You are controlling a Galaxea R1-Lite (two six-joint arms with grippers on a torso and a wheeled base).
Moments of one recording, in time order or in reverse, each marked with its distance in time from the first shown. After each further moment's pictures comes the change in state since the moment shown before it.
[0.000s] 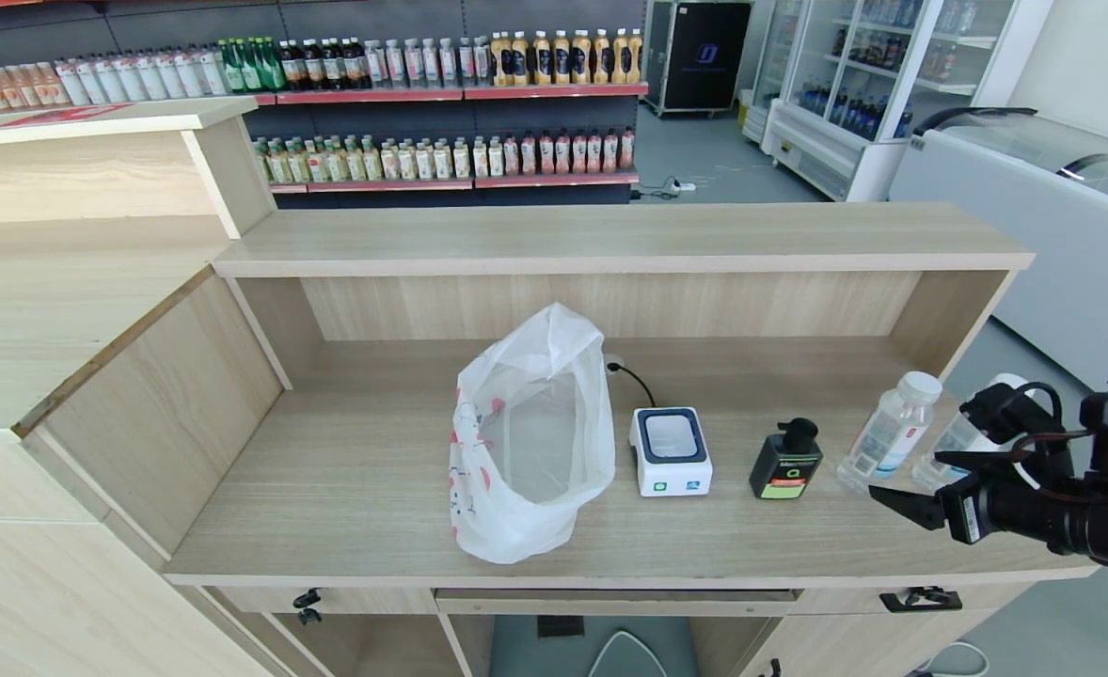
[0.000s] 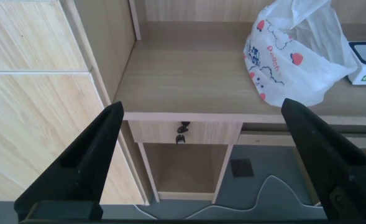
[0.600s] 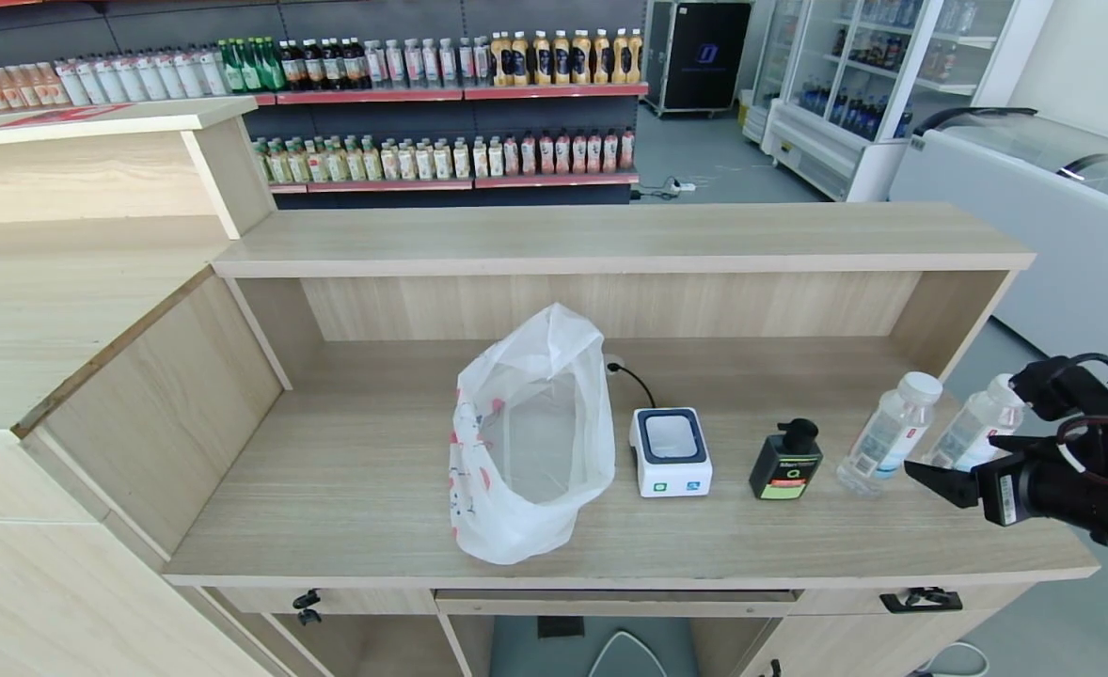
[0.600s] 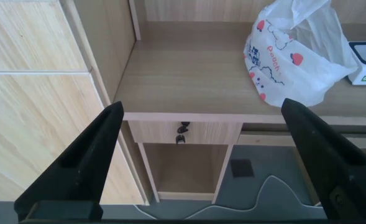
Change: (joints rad) left arm 0.000 0.000 0.000 0.000 0.000 0.000; right arm 0.014 -0.178 0.011 0.086 -0.168 0.098
